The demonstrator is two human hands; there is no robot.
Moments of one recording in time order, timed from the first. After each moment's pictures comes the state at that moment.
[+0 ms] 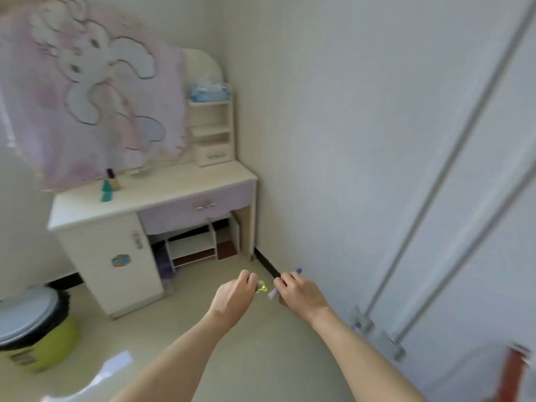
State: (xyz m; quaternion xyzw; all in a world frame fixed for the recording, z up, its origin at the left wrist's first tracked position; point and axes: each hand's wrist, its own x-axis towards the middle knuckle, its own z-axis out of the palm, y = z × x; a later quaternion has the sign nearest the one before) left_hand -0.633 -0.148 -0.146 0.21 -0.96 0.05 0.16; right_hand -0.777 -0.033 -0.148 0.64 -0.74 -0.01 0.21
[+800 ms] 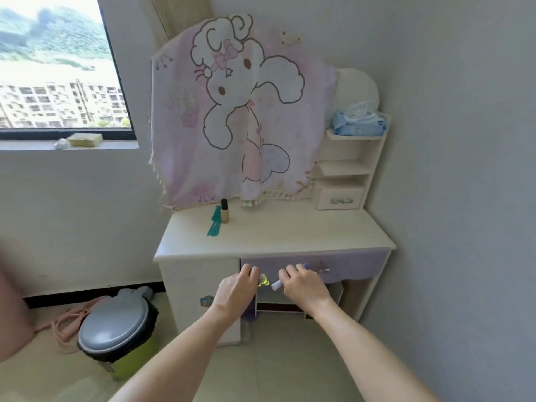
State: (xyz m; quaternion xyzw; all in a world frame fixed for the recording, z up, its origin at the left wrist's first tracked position) left_hand -0.579 -0.577 -0.138 0.45 -0.87 0.07 0.16; right_hand -0.757 -0.538 -0.136 0.76 -0.60 0.07 0.22
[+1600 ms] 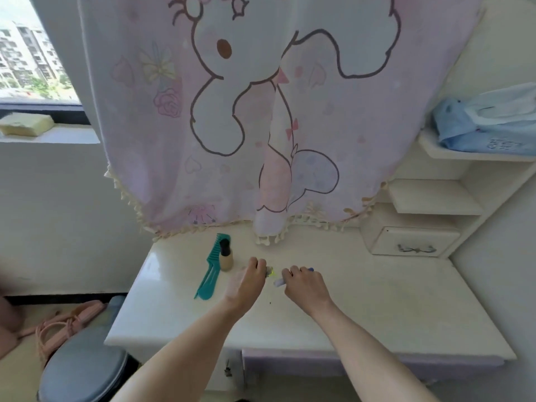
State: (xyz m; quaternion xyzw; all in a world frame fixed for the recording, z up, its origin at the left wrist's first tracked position) left_hand -0.662 -0.951 -0.194 0.53 -0.83 -0.10 0.12; right_hand -0.819 -0.932 -0.207 0.77 -0.63 0.04 0.08
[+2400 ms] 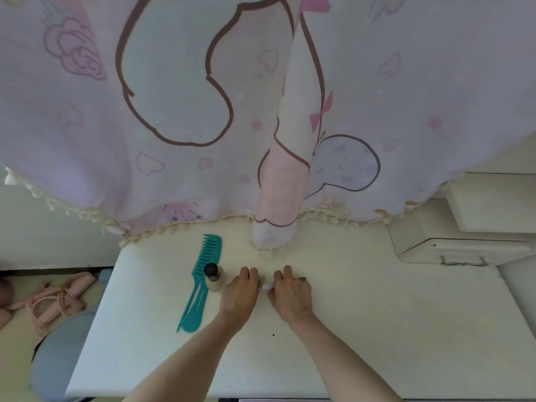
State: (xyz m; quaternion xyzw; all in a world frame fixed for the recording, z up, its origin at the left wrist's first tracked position) left_hand -0.667 -1.053 -0.296 0.56 -0.82 -0.09 0.02; right_hand -0.795 -1.033 -0.287 0.71 -0.71 0.03 -0.05
